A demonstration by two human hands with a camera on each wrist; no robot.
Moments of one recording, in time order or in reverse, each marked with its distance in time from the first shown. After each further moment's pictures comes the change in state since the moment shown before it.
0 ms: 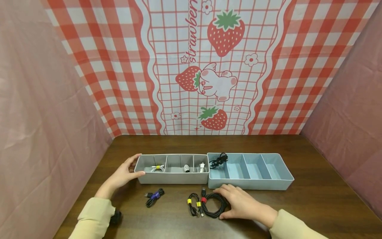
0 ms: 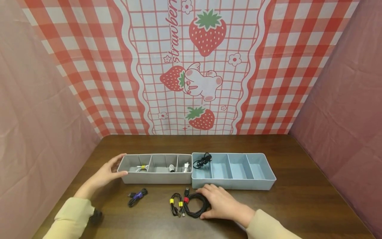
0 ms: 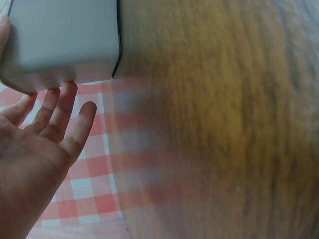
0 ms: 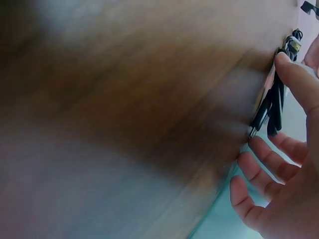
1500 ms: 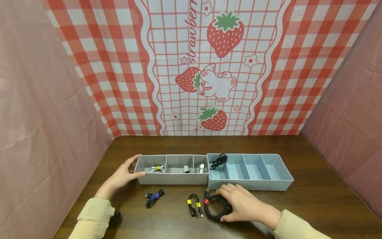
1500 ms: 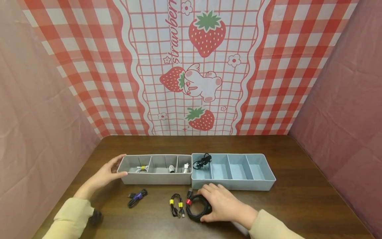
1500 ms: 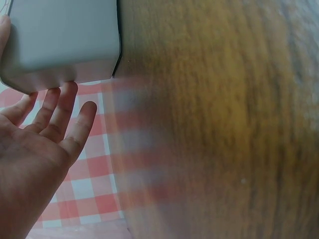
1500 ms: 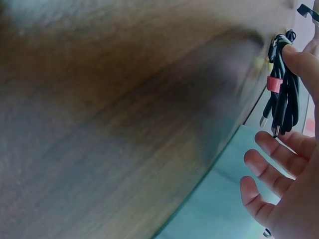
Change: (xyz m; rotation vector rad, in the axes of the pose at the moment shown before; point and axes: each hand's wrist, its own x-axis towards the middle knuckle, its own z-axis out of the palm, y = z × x) left_hand 0.000 0.004 -0.002 0.016 -0.011 -0.048; right_hand -0.003 -0.004 -0.011 -0.094 0.080 -0.089
